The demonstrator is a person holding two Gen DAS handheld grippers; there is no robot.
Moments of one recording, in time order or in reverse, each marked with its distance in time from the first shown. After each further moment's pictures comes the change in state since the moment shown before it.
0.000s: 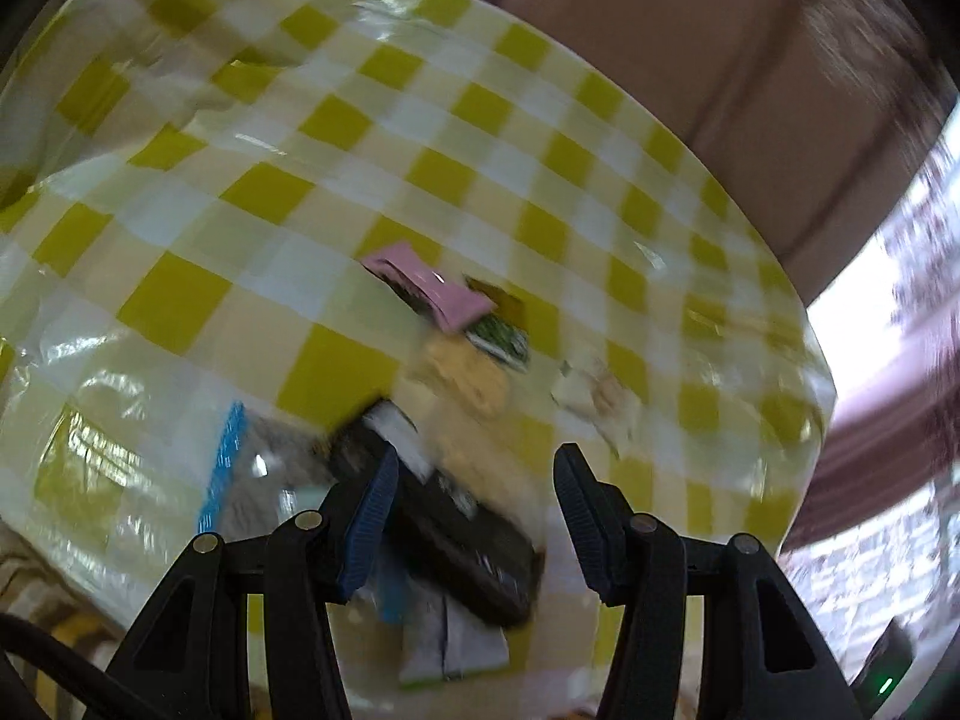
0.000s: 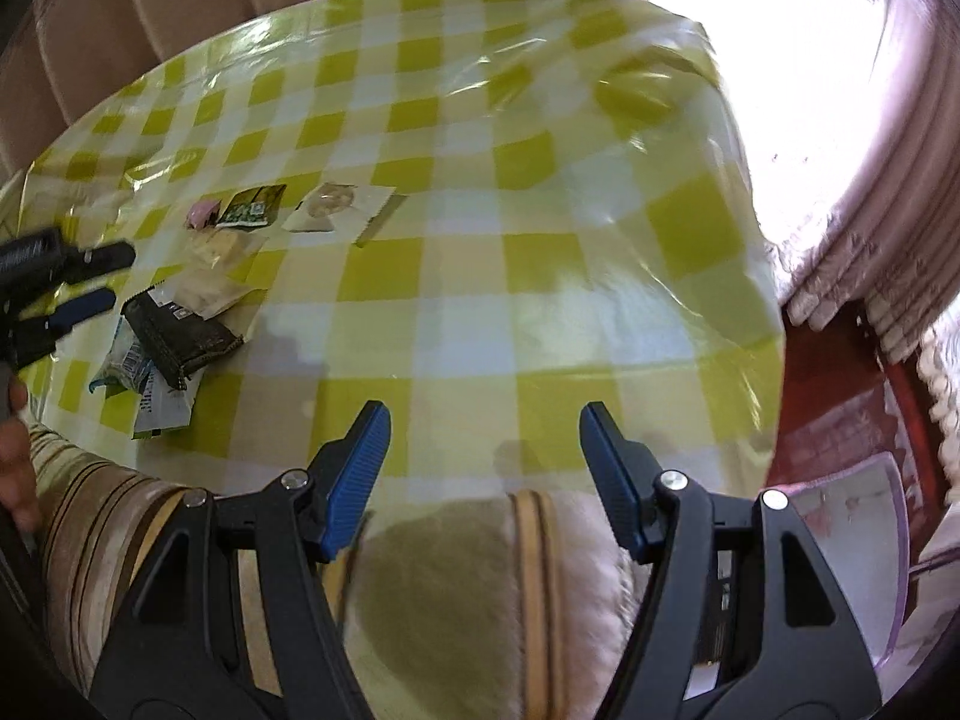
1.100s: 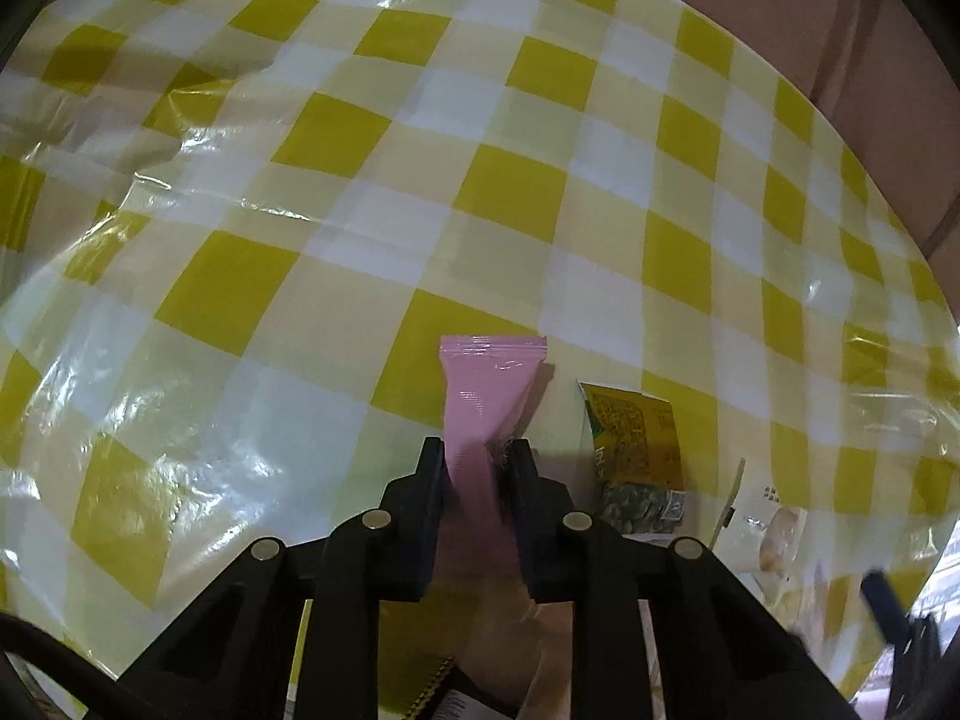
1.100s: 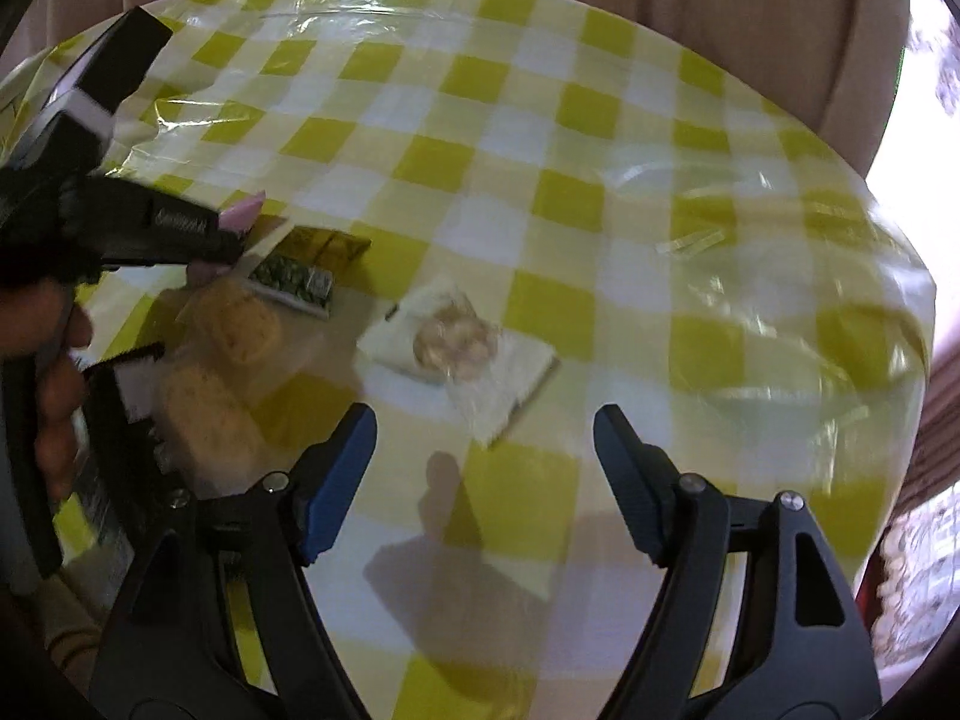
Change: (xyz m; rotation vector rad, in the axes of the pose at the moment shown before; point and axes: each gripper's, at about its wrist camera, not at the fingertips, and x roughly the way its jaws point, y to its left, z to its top) left arm 0.108 0.001 0.073 0.123 0.054 0.262; right arm 0.088 0.110 0.103 -0.333 -0.079 -0.027
